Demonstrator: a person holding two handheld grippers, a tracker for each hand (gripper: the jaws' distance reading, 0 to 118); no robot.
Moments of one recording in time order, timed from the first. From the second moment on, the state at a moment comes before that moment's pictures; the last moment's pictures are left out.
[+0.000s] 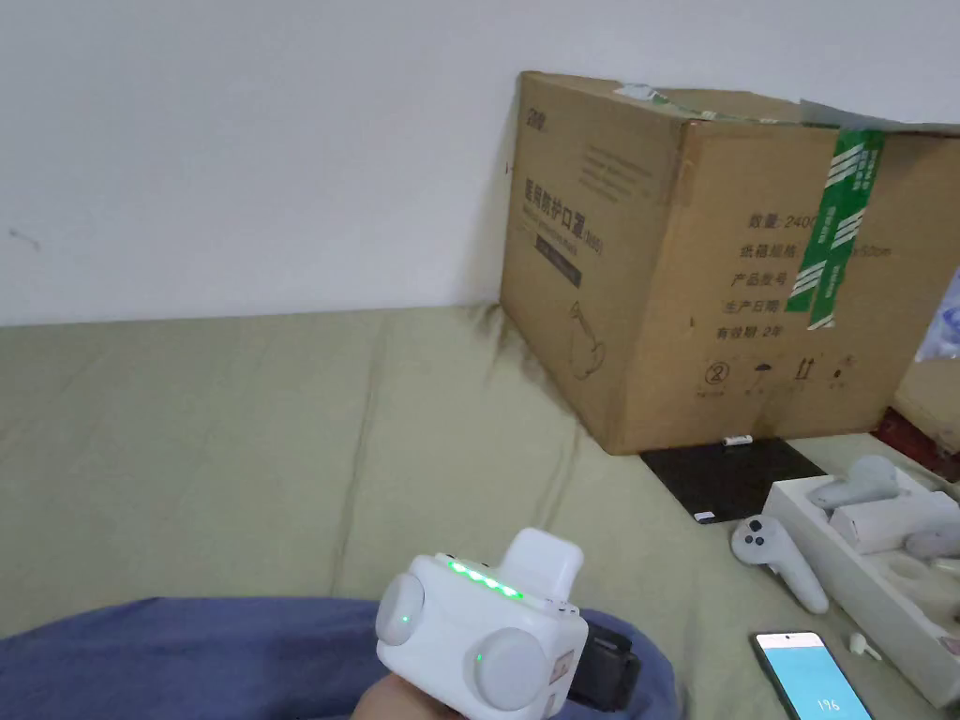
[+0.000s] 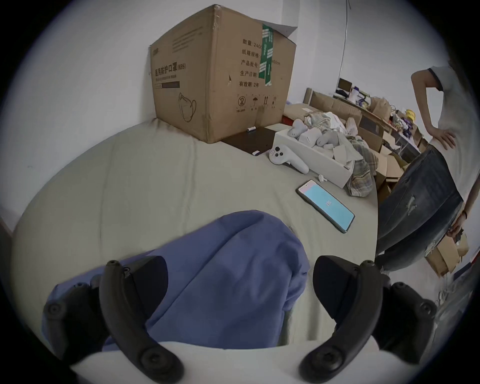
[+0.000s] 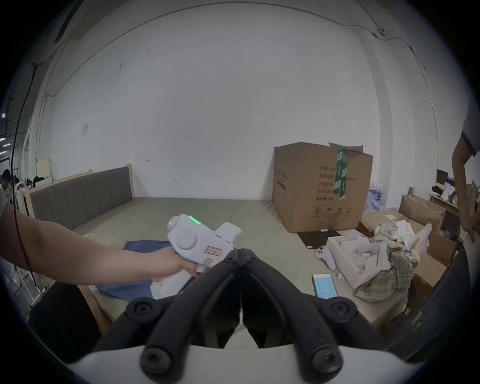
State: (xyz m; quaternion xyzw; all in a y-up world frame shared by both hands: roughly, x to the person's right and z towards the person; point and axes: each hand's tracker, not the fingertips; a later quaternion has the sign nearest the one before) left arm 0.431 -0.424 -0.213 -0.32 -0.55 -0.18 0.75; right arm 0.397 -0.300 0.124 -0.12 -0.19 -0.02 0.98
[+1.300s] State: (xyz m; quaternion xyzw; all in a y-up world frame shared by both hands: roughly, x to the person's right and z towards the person) left arm 0.029 -0.528 -0.519 -0.41 -0.20 -0.12 0.88; right arm 0.407 -0.408 -0.038 -0.30 -0.12 0.03 0.95
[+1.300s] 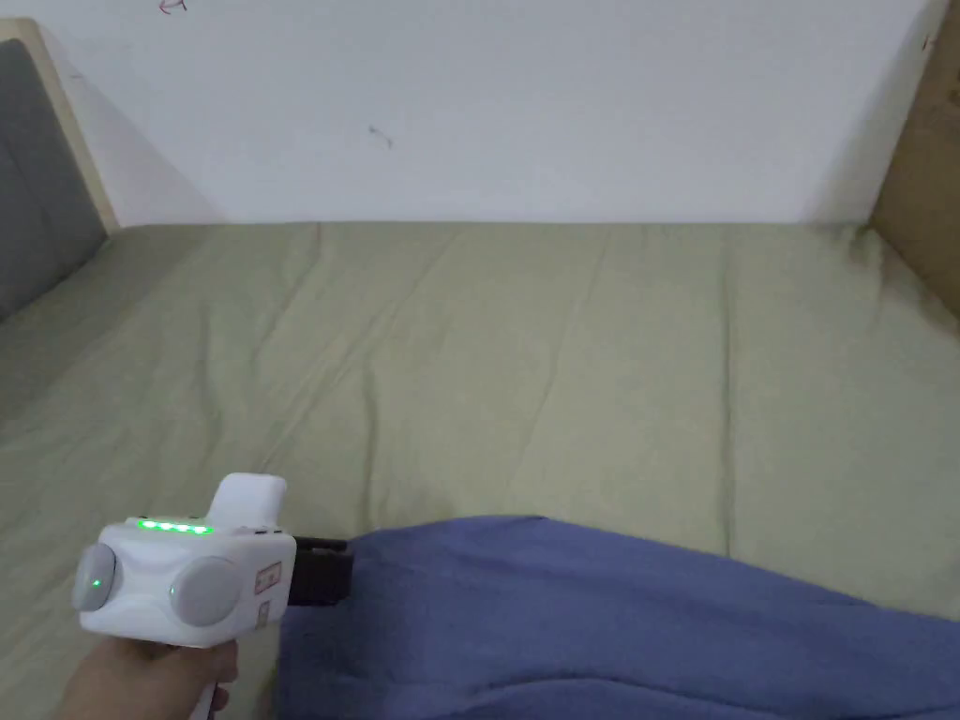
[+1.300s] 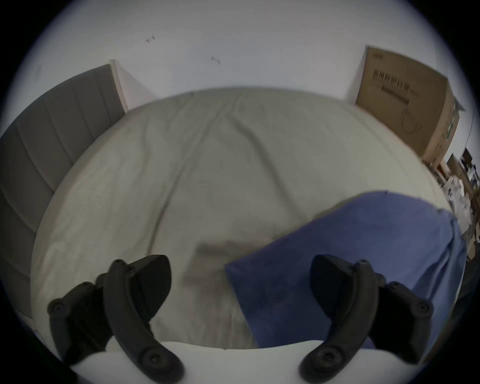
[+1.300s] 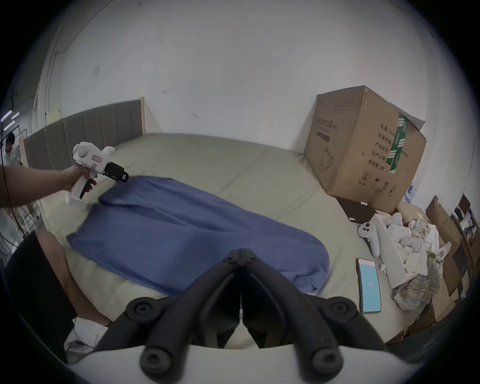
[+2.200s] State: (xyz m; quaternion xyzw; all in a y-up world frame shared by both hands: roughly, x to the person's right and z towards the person) left arm 0.031 -0.437 -0.439 -0.30 -0.25 -0.08 0.92; right arm 0.520 -0.513 -0.053 -0.37 -0.20 -0.09 0.90
